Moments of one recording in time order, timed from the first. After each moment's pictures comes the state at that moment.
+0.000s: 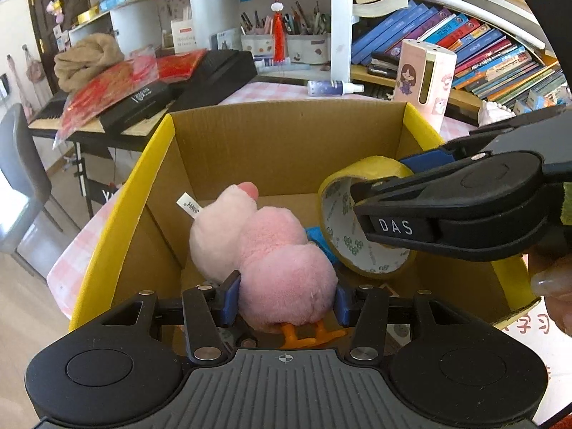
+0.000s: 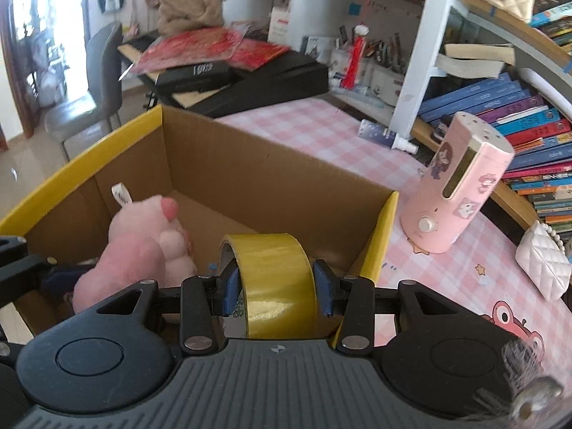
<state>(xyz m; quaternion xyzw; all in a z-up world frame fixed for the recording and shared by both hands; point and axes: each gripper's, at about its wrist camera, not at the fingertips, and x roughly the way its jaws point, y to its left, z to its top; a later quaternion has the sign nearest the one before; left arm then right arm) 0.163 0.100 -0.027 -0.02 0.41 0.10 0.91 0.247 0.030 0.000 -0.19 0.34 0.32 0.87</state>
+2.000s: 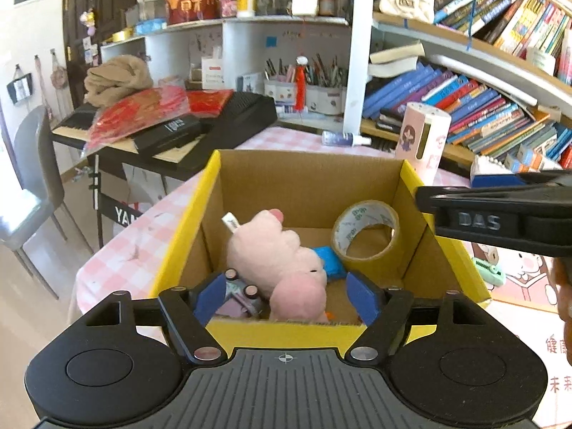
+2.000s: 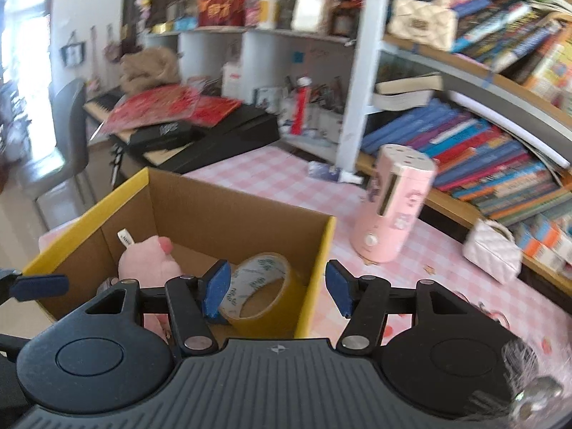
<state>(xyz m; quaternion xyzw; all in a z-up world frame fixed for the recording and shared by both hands) 0.099 0.111 0.011 -0.06 0.33 0.12 0.94 0.182 -0.015 0.048 -0.11 0.27 0.24 0.93</state>
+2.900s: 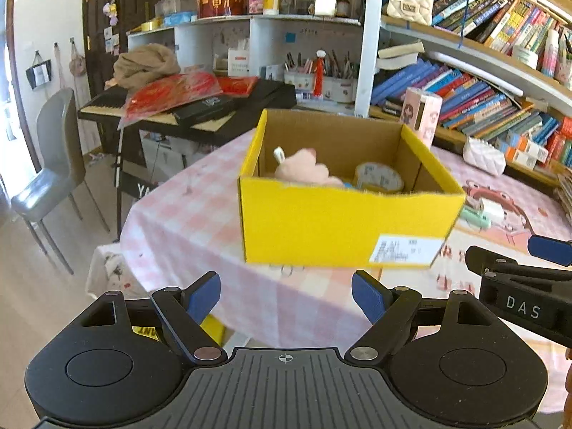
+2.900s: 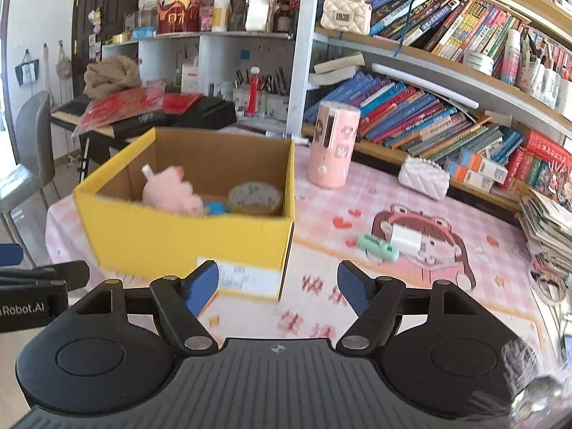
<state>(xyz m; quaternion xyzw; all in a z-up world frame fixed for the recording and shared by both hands) -0.028 0.117 0.001 -0.06 0.33 0.13 0.93 0.016 -0.049 0.016 -0.09 0.28 0.14 0.95</state>
